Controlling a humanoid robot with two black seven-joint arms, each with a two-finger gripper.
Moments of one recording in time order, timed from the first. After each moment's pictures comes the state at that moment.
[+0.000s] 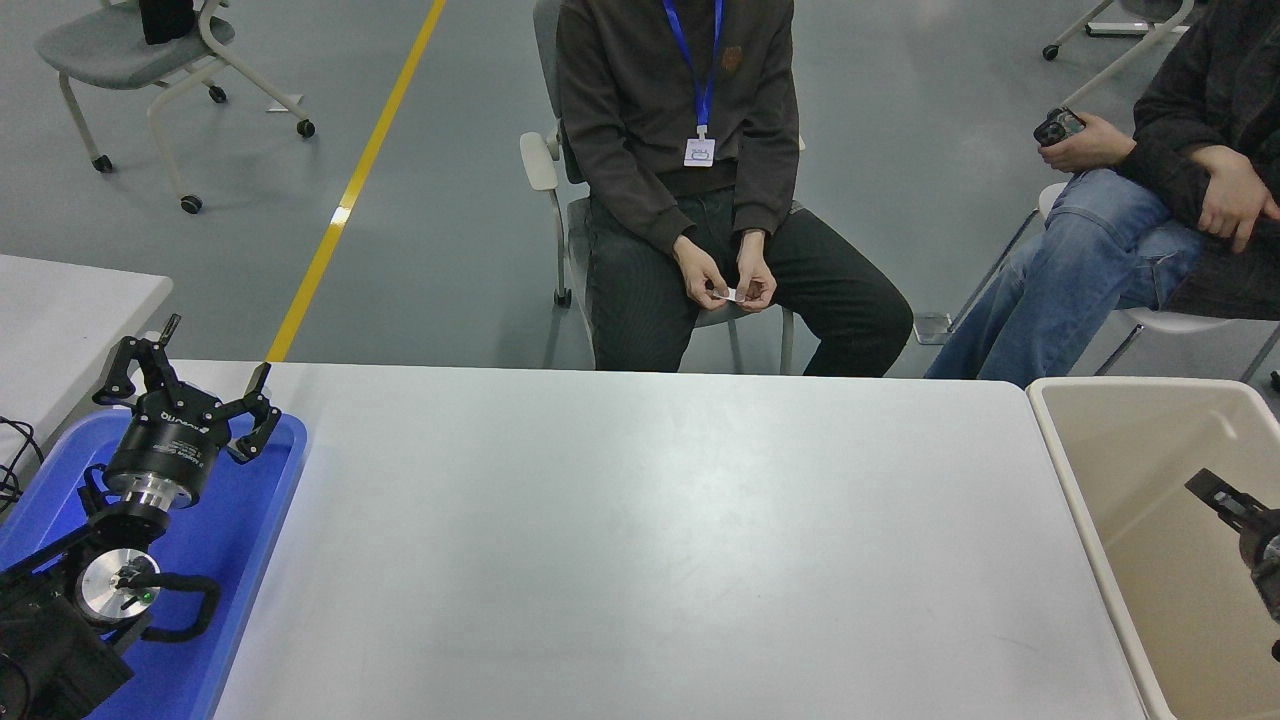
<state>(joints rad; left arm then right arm) -0.56 0.46 -0.57 -0.39 -0.24 -0.68 -0.61 0.68 -0.40 -0.18 -0.02 -0.52 -0.02 0.12</state>
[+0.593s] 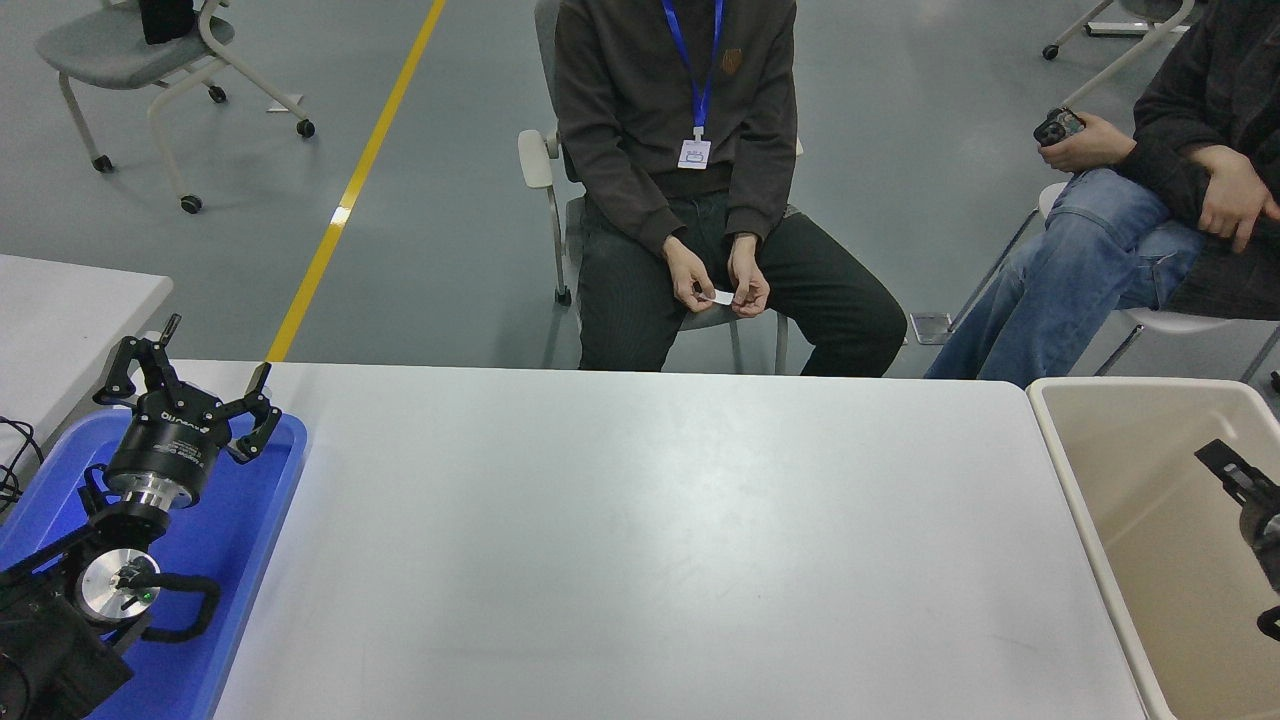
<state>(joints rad) -0.56 0.46 -0.57 -0.39 -0.24 -0.68 -0.61 0.72 -0.39 -0.16 -0.02 -0.25 -0.03 0.12</state>
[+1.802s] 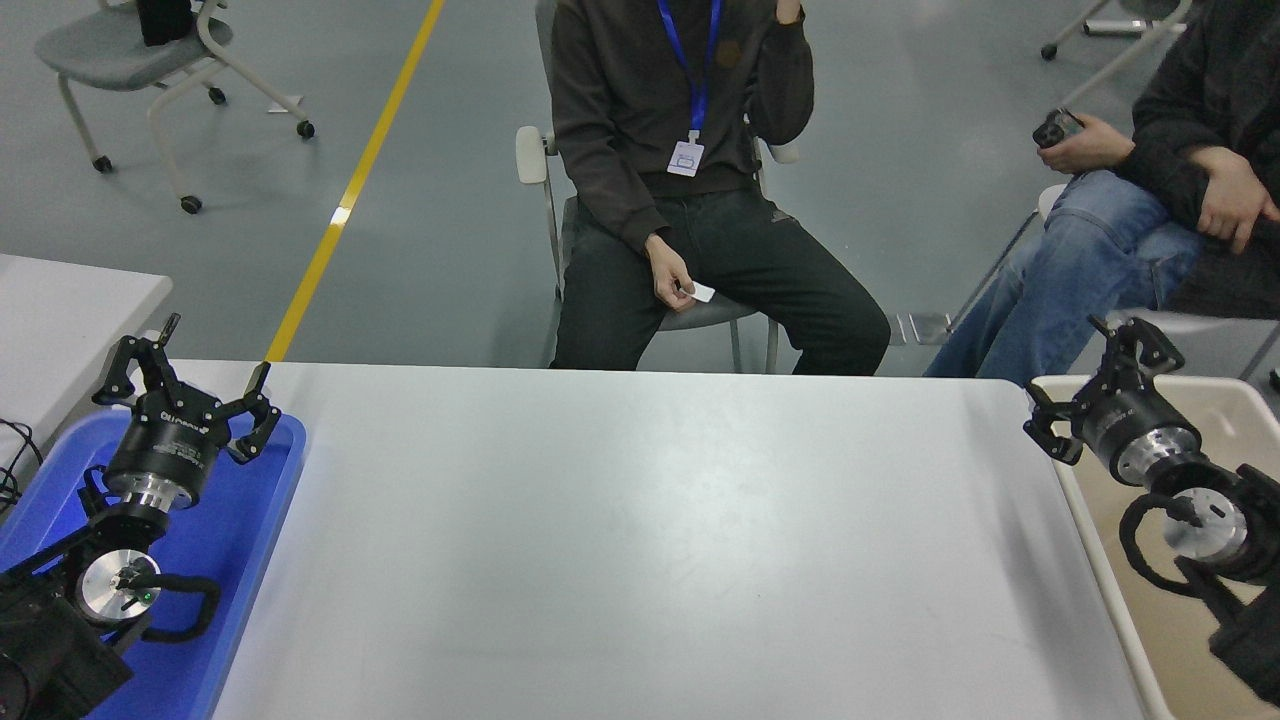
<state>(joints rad) -0.56 0.46 -0.57 -0.39 -0.24 -0.68 -0.61 0.49 -0.40 1.05 0.74 -0.13 0.16 0.21</state>
